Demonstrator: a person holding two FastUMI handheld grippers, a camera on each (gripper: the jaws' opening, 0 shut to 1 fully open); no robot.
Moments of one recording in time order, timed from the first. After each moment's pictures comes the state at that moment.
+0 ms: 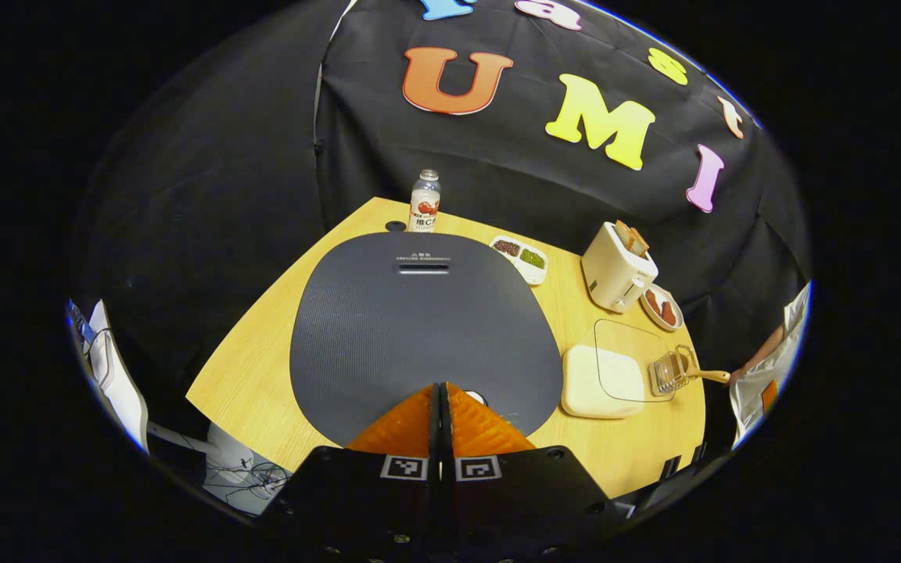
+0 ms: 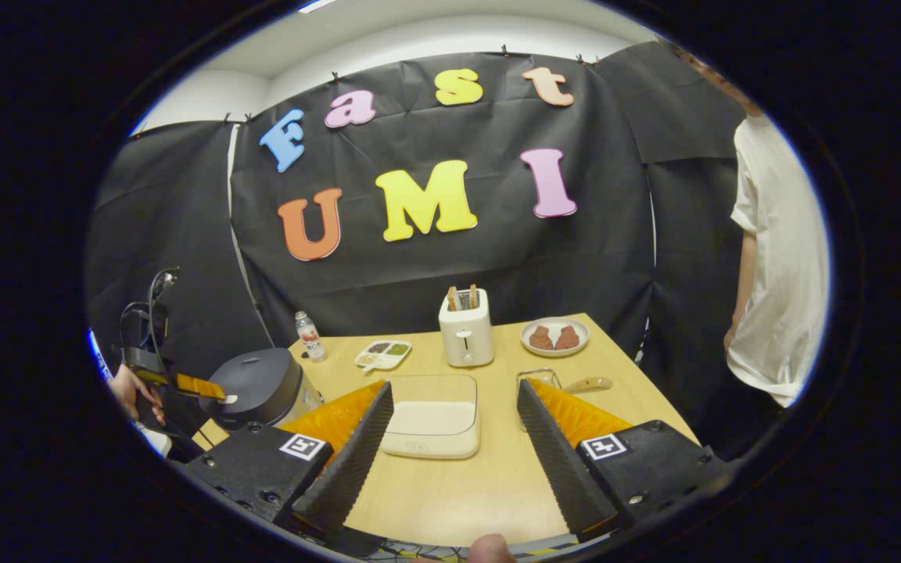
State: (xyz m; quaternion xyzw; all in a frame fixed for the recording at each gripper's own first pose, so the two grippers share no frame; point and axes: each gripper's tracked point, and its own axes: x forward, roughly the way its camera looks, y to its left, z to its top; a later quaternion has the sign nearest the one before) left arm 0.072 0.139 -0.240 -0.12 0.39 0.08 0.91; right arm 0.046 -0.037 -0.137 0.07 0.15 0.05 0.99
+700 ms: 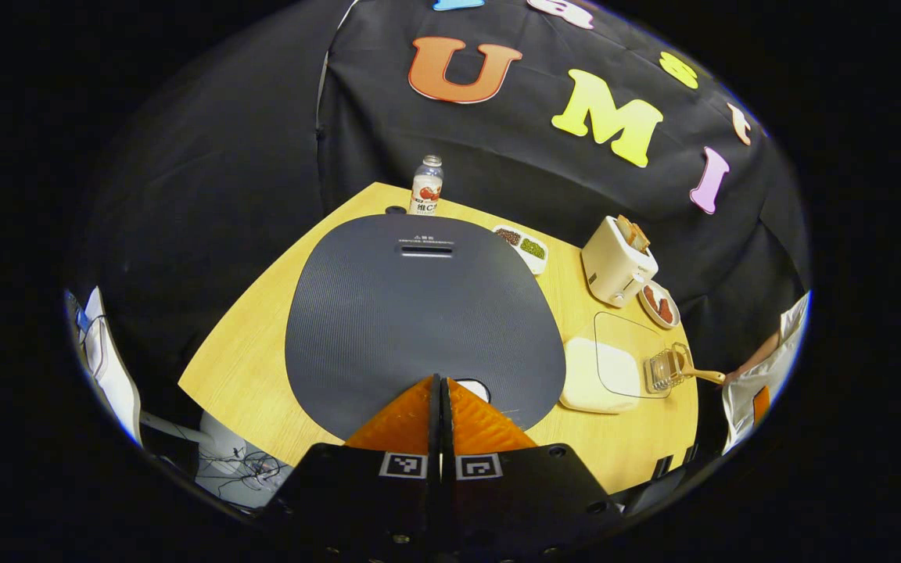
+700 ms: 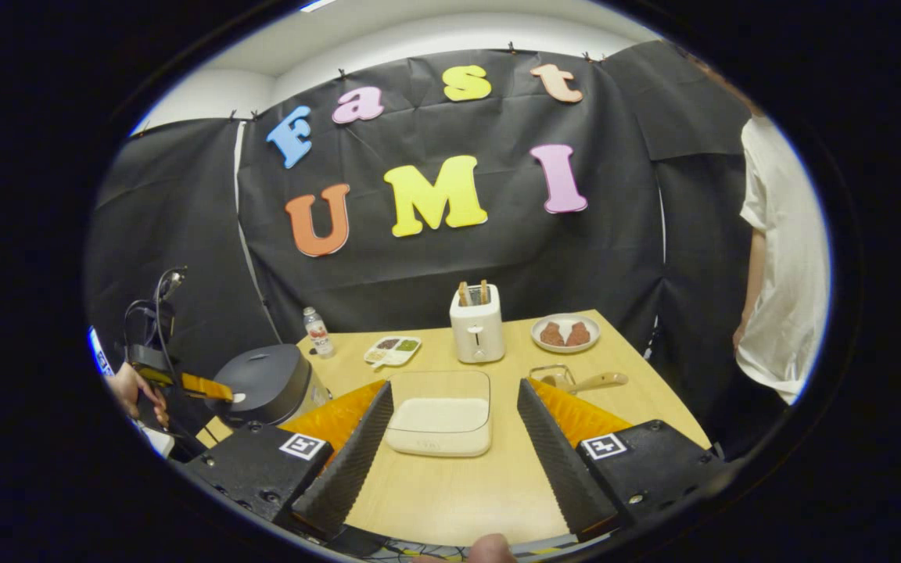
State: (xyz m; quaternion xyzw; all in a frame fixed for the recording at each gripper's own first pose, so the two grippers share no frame) left arm 0.071 0.137 -0.237 -0.14 0.39 0.08 0.91; right arm 0.049 -0.022 -0.132 0.06 0.14 0.06 0.99
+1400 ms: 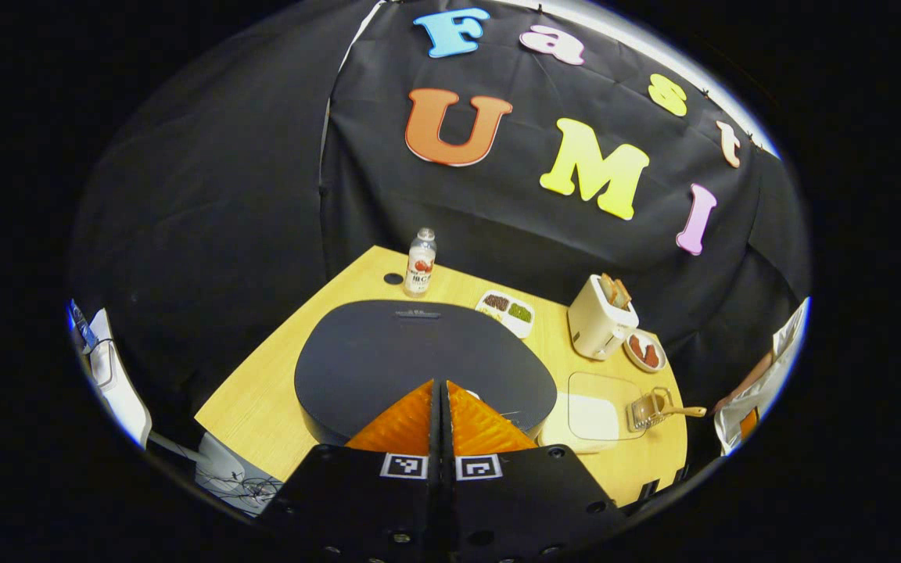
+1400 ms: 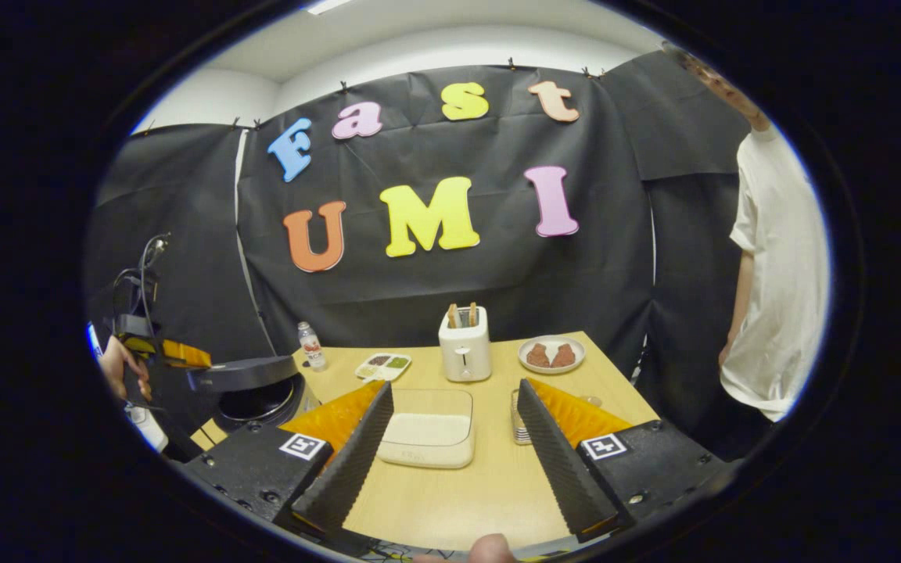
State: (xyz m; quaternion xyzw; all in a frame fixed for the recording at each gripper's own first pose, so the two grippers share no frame) left arm 0.099 0.148 -0.141 -0.13 0.27 0.10 0.95; right arm 0.041 -0.053 -0.106 0.05 0.11 0.05 0.99
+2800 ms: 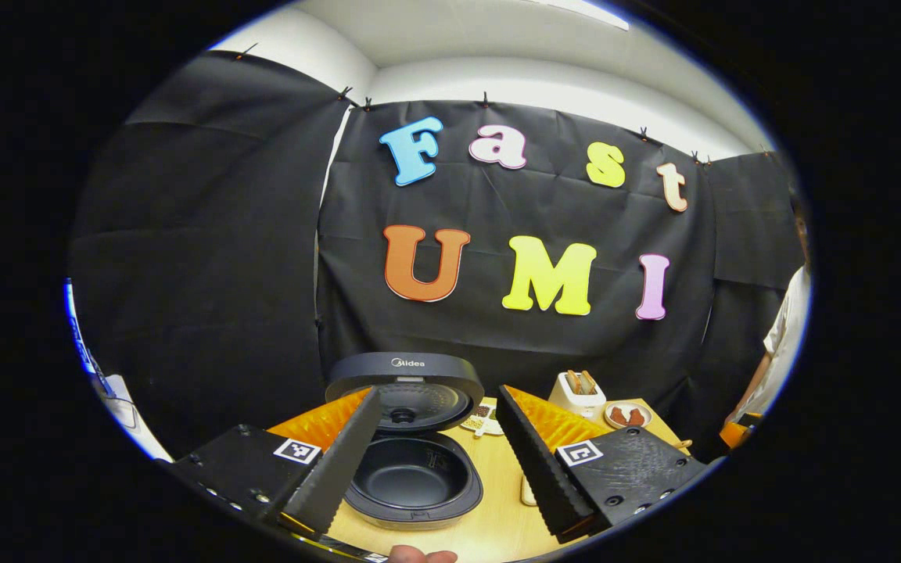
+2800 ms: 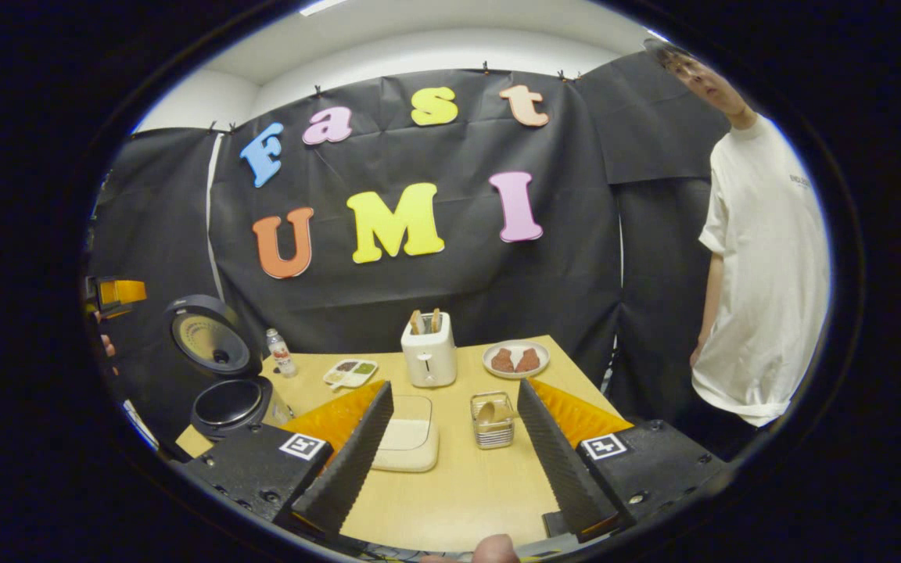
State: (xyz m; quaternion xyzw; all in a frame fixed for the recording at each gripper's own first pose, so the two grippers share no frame) left arm 0.054 0.116 -0.009 -0.04 0.05 0.09 0.99; right arm 0.044 -0.104 -0.111 0.05 0.11 -0.01 0.99
